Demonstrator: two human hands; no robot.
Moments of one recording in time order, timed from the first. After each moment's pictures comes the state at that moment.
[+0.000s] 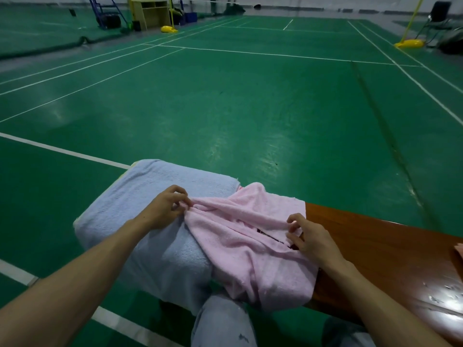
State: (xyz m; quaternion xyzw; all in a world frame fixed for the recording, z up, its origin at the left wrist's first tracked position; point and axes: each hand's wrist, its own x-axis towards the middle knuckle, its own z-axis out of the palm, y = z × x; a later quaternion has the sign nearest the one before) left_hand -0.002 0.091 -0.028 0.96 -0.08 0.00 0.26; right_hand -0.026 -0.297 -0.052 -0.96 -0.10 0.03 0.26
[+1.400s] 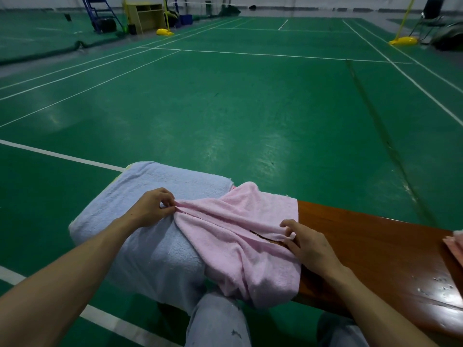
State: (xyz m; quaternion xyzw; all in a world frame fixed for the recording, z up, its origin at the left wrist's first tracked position) left_hand -0.001 0.102 -0.022 0.97 -0.05 0.00 0.25; right_hand -0.046 -0.313 -0.054 -0.96 -0.16 0.01 0.24
